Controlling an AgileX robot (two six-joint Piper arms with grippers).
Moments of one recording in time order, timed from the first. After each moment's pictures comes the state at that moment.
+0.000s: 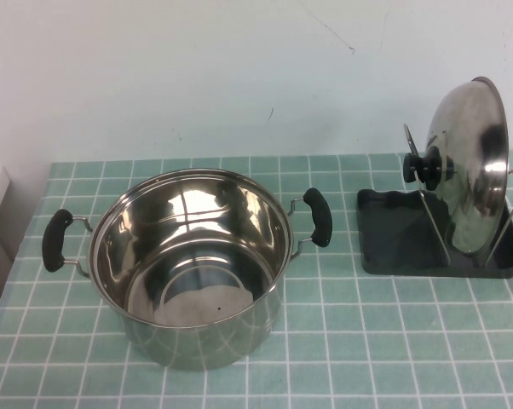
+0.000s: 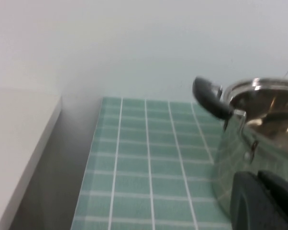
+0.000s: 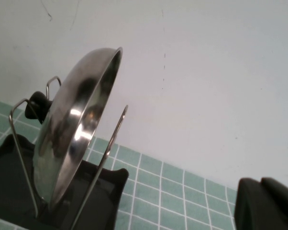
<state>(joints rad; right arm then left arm) -0.05 0.48 -0.28 -1.74 -0.08 1.34 -0.15 0.01 0.03 -0.01 0.16 -0.19</state>
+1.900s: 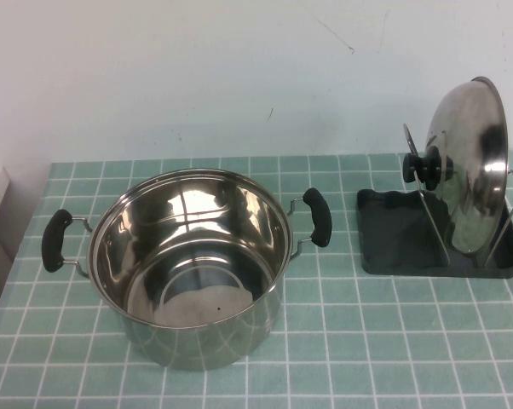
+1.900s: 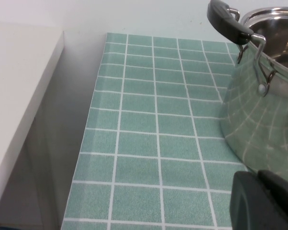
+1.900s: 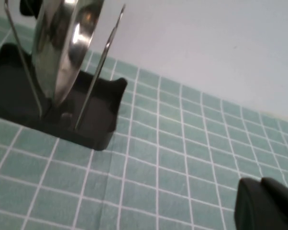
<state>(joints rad) -0.08 0.20 -0.23 -0.02 0.43 -0.36 -0.15 -0.01 0.02 -0.02 0.37 -0.19</state>
